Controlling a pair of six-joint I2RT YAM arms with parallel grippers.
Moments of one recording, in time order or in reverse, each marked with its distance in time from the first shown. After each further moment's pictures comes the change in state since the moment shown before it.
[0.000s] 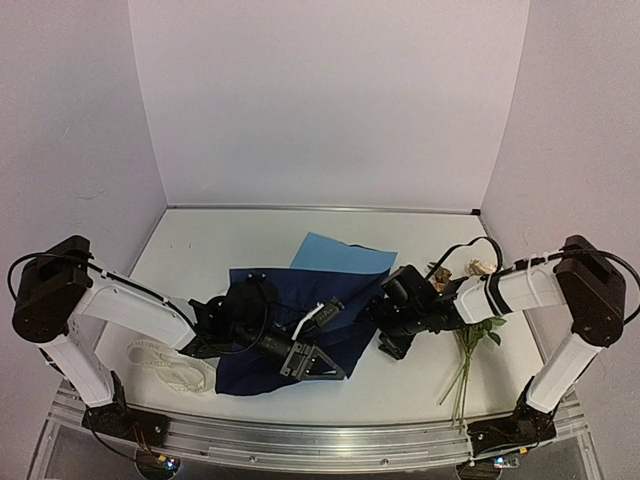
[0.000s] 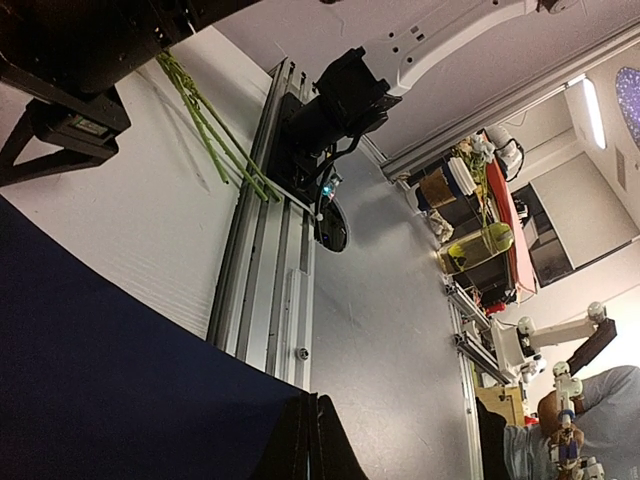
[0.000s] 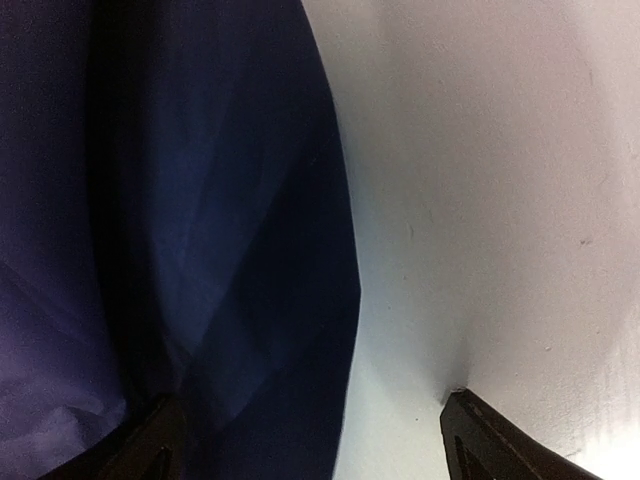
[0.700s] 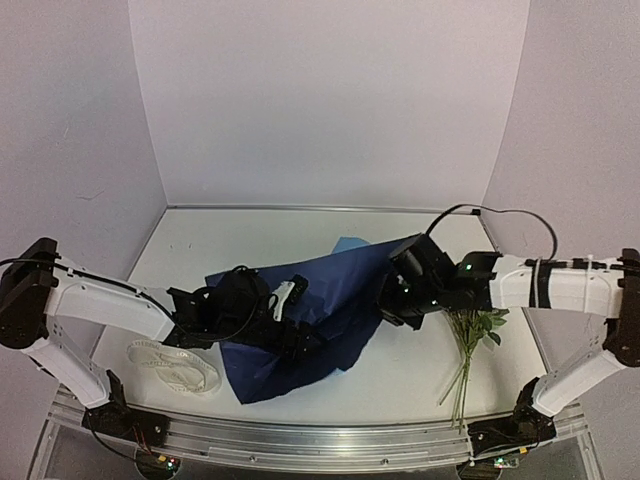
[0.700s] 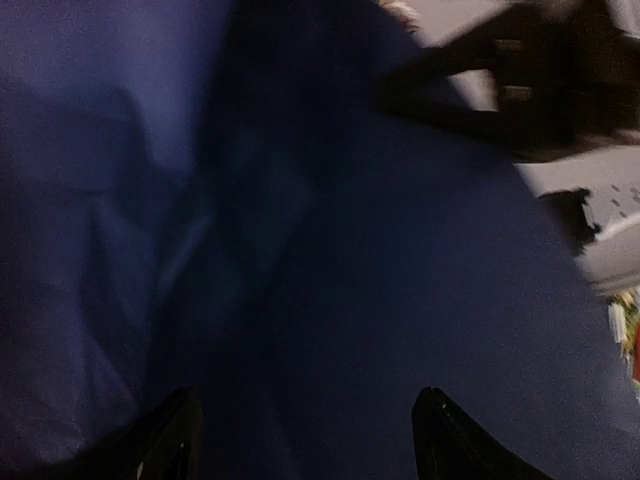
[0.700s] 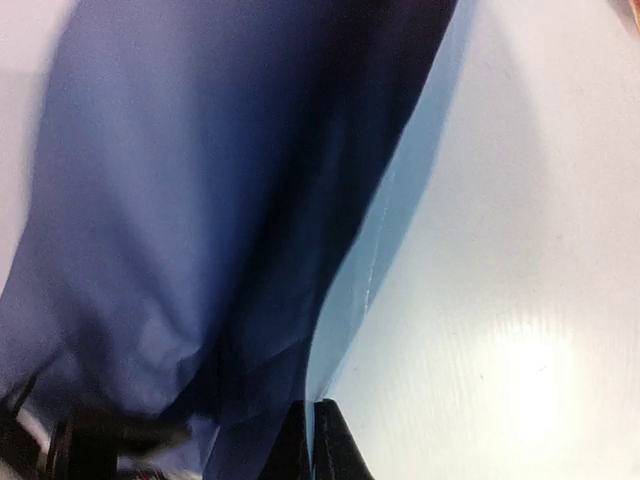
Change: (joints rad) left arm 0.033 -0.141 0.004 -0.366 -0.567 -0.075; right arm 0.076 -0.230 0.168 -0.328 0.114 -0.273
